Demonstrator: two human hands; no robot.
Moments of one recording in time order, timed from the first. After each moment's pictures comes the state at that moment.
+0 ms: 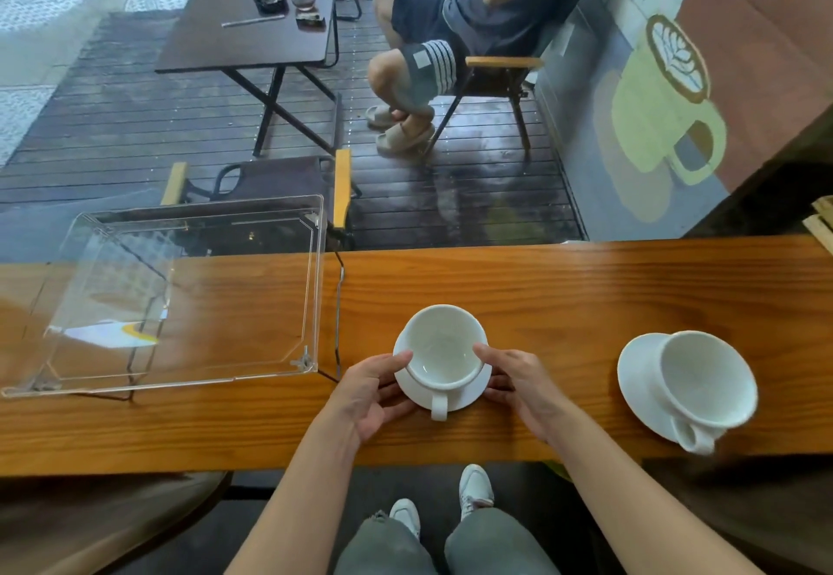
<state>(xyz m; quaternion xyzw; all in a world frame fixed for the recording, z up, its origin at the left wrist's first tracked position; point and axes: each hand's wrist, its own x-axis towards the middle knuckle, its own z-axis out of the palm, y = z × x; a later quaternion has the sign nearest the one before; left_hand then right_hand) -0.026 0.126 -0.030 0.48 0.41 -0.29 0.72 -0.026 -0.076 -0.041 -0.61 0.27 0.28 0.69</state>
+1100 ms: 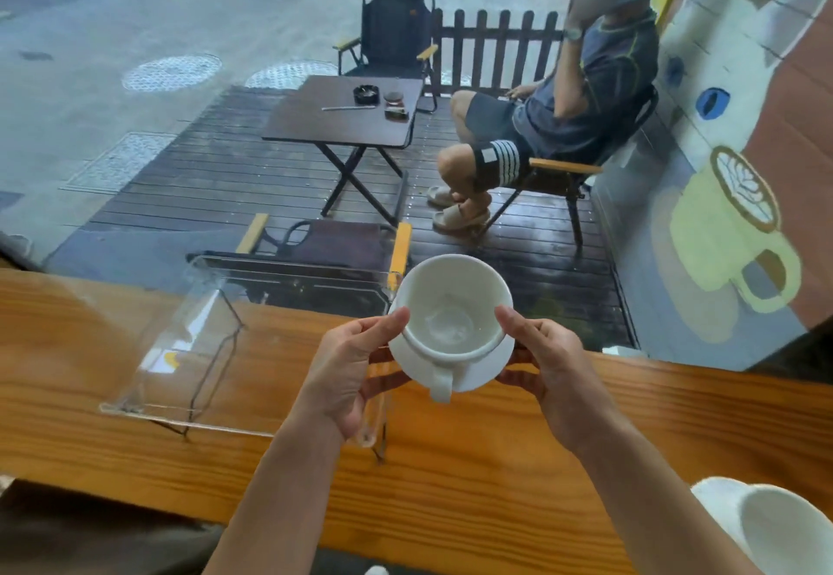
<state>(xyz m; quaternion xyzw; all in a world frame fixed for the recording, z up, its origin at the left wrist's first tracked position) 0.015 0.186 0.099 0.57 0.23 -0.07 0.79 0.044 -0.017 0.101 -0.67 0.07 0.18 0.72</state>
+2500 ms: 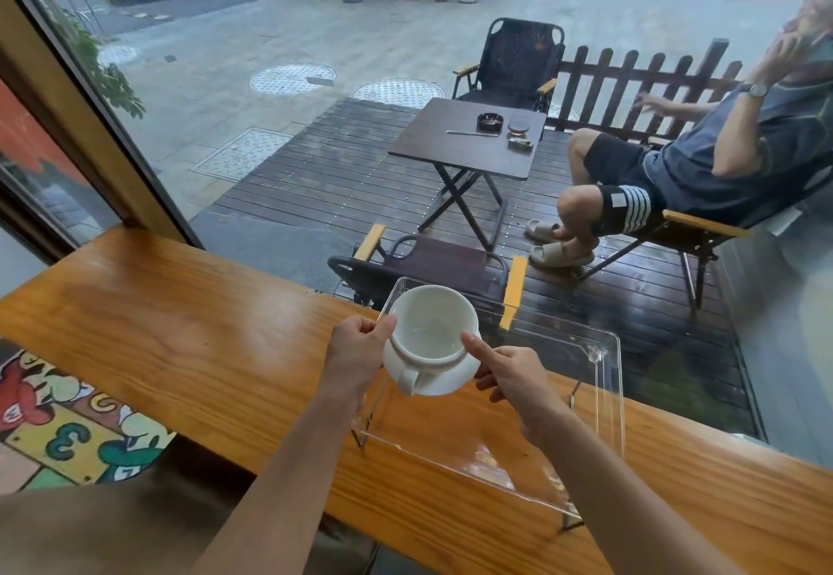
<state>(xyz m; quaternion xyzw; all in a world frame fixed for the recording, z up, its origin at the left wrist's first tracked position) 0.006 0.422 0.089 0.70 0.36 0.08 0.61 0.061 0.250 0.066 -0.76 0.01 0.25 0.59</state>
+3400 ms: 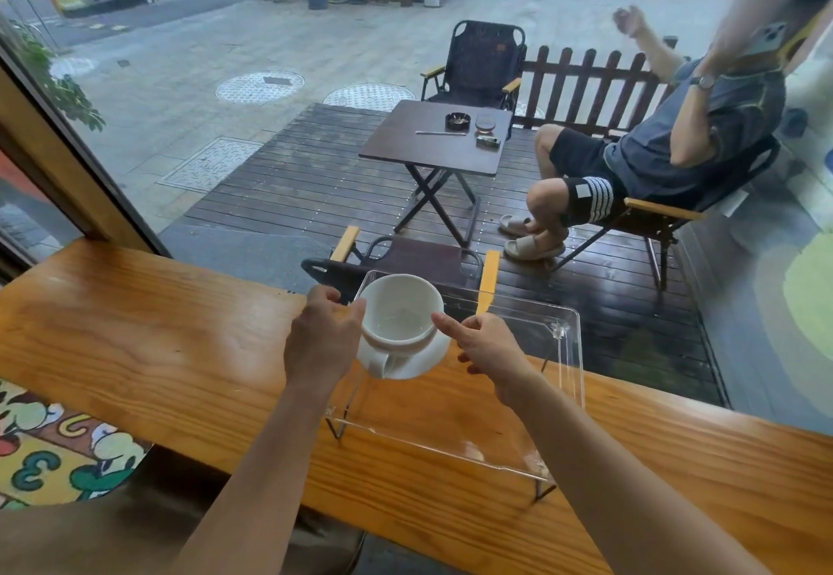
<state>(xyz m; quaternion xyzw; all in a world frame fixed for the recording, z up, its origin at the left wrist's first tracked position) 0.000 0.412 0.106 0.85 0.32 0.16 0.38 0.068 0.243 0.079 -0.80 0.01 0.25 0.54</state>
